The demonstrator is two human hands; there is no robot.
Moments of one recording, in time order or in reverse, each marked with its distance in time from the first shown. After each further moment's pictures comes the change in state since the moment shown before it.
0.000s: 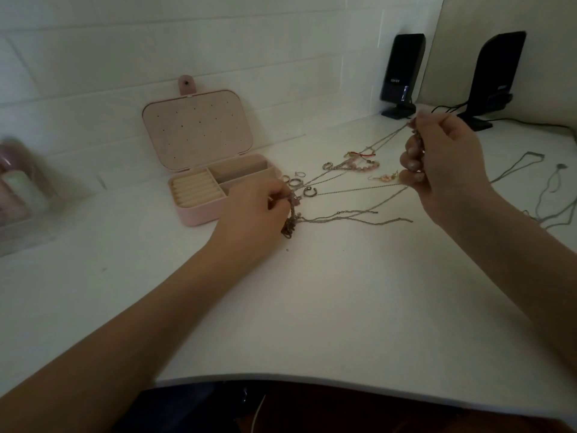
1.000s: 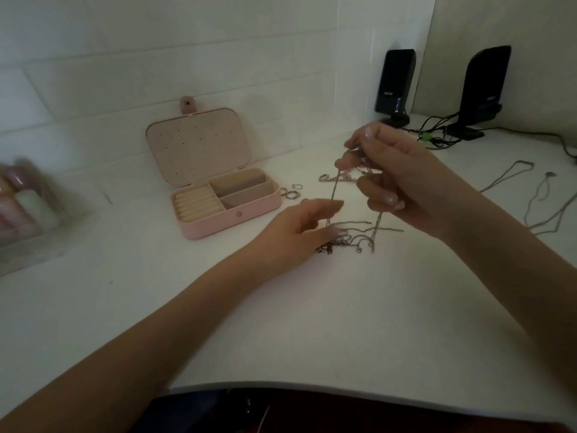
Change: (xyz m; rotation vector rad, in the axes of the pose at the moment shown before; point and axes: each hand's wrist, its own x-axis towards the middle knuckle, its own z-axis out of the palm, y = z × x) left_hand 0.000 0.024 0.024 -0.397 -0.416 -0.004; right_hand -0.016 -0.016 0.005 -0.058 -0.683 0.058
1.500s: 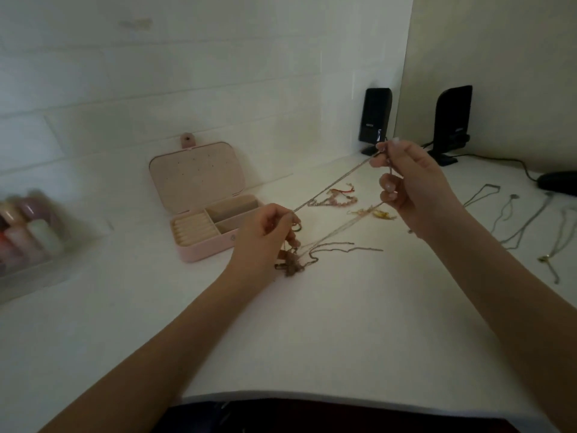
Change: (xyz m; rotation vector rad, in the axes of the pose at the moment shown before) left_hand 0.001 0.008 -0.004 -0.292 0.430 -0.126; right_hand 0.004 -0.005 -0.037 0.091 0.452 -0.111
